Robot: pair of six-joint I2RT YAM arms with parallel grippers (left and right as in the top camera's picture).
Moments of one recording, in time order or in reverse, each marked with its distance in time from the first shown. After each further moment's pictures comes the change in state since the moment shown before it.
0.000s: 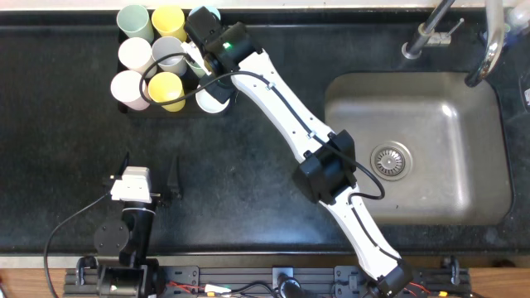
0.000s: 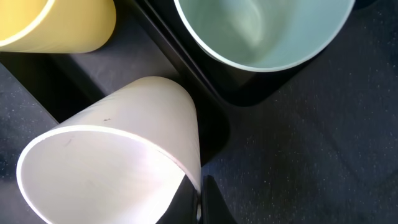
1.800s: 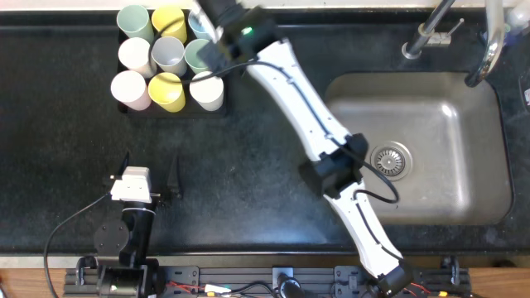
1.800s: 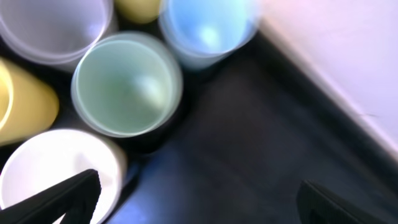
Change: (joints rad) left arm 0.000 0.000 0.000 0.000 0.000 0.000; right arm -0.071 0.006 0.218 0.051 0.114 0.058
